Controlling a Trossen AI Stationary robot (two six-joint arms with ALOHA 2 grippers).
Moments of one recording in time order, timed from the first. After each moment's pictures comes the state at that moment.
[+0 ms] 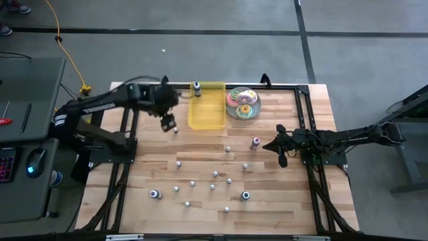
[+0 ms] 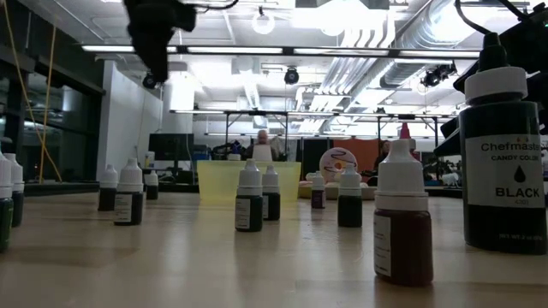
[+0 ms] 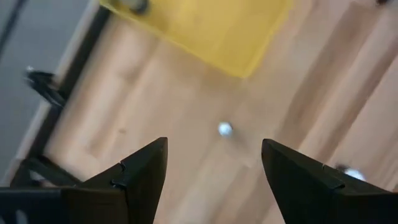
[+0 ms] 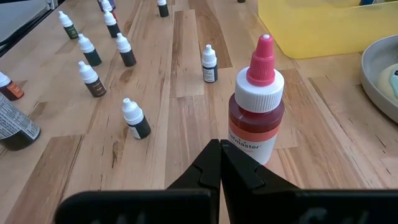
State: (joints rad) left arm 0.27 1.24 1.26 -1.22 -0.23 -0.19; right arm 0.00 0.49 0.01 0.05 0.02 0.13
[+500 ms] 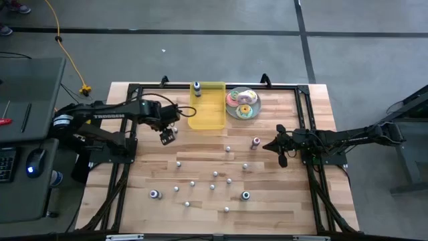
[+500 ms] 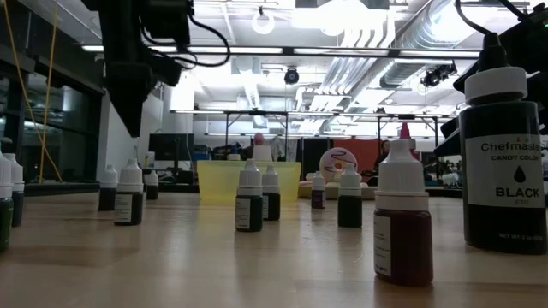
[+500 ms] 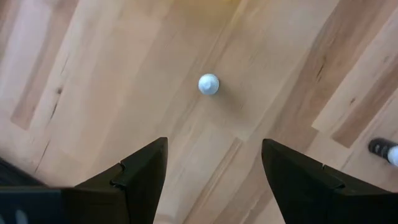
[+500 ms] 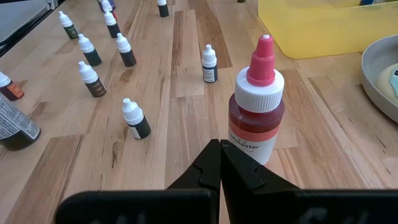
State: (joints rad) left arm 0.24 1.26 0.94 -1.02 -0.17 -0.24; right arm 0.00 0.49 0.01 0.05 0.02 0.13
